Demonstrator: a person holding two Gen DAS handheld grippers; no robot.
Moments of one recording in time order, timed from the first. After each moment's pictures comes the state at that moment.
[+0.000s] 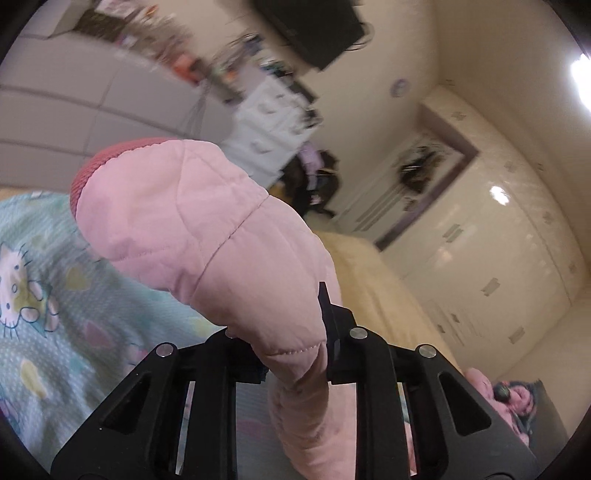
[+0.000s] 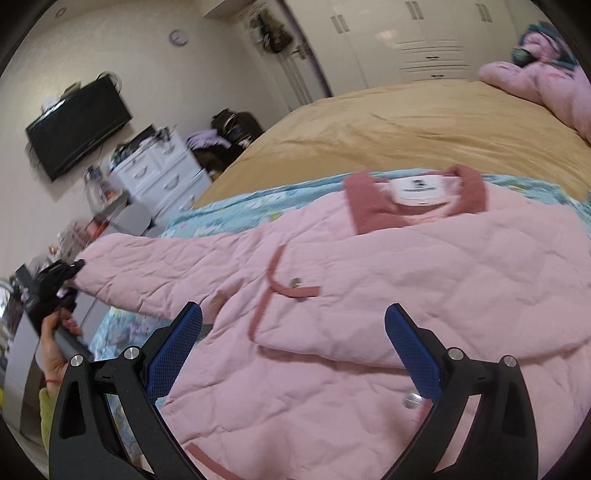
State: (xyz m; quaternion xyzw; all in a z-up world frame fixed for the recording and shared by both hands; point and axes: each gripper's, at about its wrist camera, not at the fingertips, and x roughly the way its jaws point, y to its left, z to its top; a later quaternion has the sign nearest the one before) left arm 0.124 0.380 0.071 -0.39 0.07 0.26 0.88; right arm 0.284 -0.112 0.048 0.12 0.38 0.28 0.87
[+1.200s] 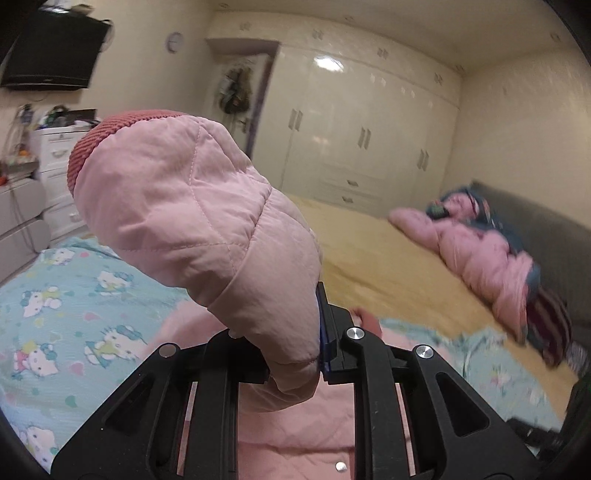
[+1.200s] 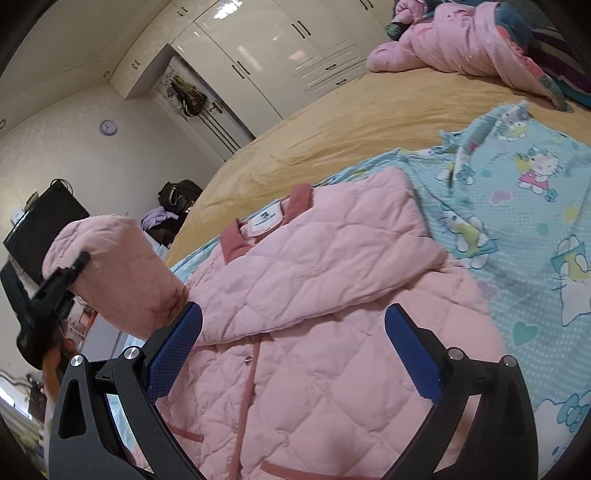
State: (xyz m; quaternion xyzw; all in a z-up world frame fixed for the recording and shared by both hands) left arm 0.224 0.045 0.099 -0.10 0.19 0.01 0.98; right arm 0.234 -0.347 0.027 0.27 0.35 0.17 0.88
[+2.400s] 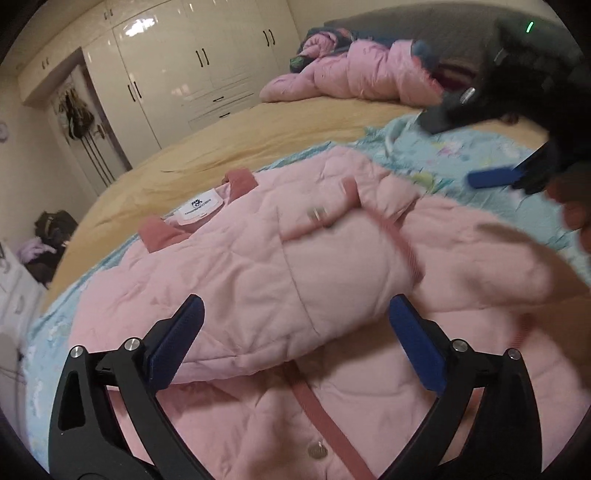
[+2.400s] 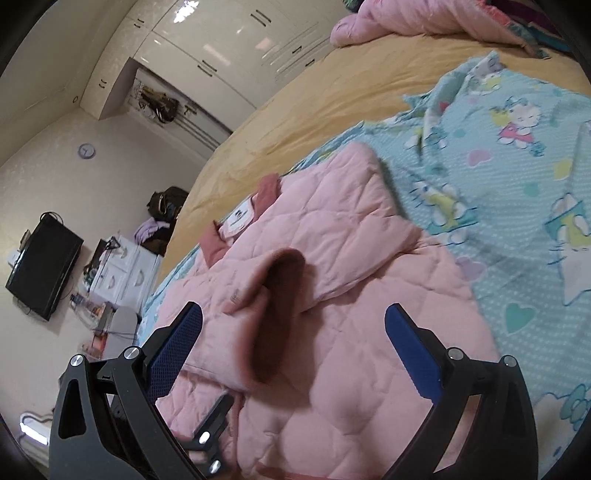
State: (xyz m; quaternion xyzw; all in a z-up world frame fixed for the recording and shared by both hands) left arm 0.186 -0.090 -0.023 0.19 0.32 -0.17 0.91; right arm 0.264 -0.368 0.000 0.34 0.40 0.17 0.83
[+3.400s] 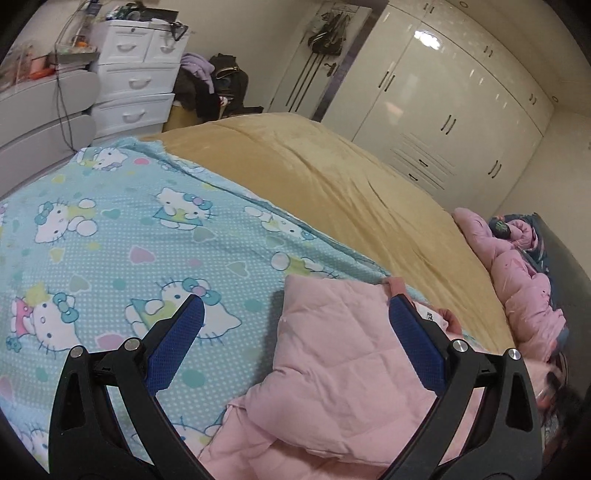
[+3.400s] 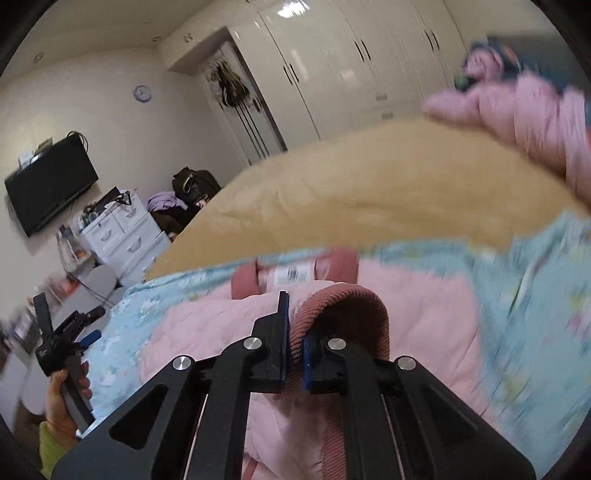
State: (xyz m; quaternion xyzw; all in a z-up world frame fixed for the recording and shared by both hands) left arm 0.281 0.229 0.033 -0.25 0.29 0.10 0.92; right arm 0.351 -0.274 0.098 0.14 0.29 0.21 0.92
